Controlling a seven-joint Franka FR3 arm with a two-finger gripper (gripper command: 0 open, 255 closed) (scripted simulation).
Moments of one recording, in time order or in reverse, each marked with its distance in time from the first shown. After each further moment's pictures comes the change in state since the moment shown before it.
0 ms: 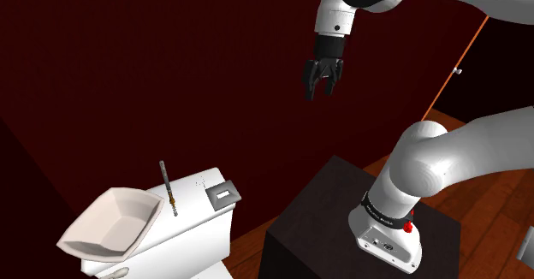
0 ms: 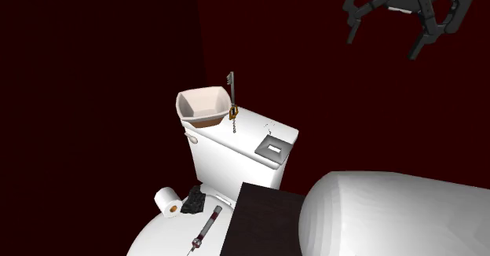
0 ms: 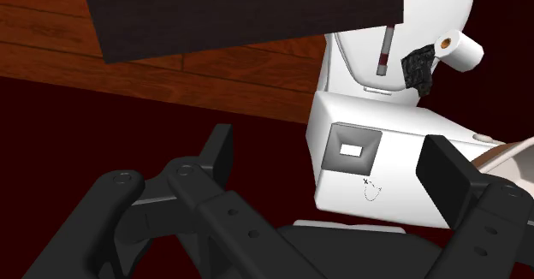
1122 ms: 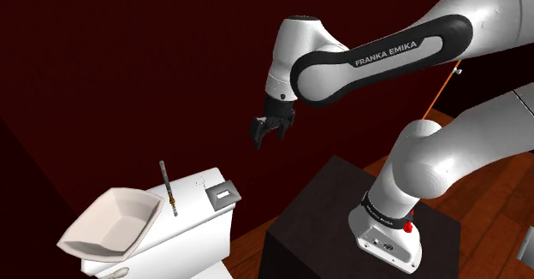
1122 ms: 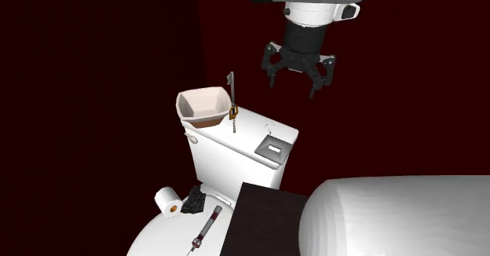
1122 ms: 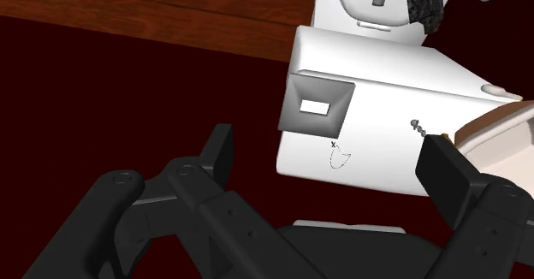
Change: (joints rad) arm 0.091 0.187 0.328 -0.248 0.123 0.668 0.241
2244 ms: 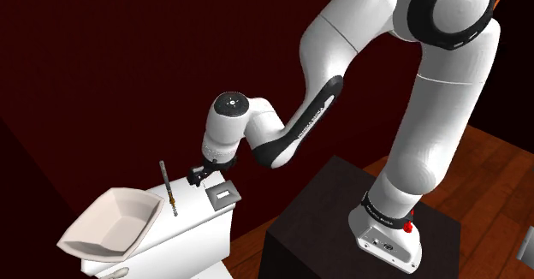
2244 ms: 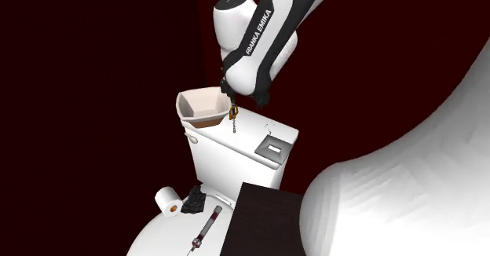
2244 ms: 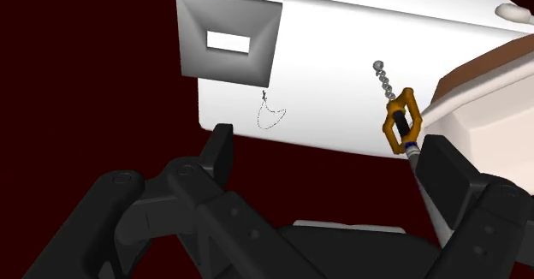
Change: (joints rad) arm -0.179 0.785 0.334 0.300 -1.046 0.490 1.031
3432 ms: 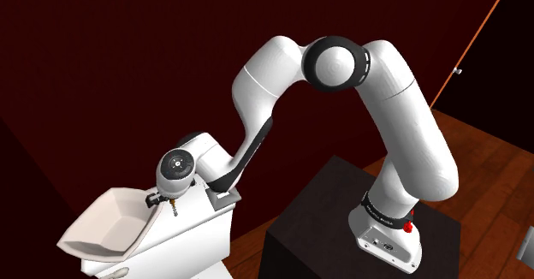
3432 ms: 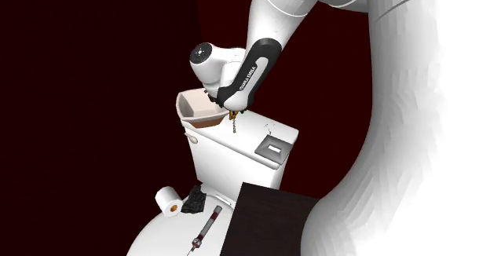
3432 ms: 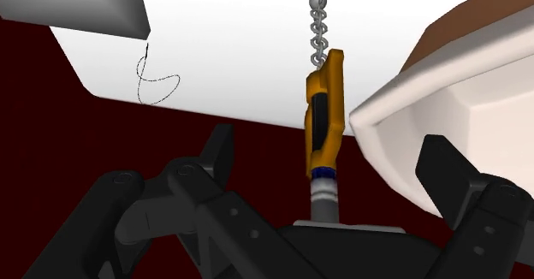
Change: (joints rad) arm 0.365 0.574 -0.269 0.585 -0.560 -0.159 0.446
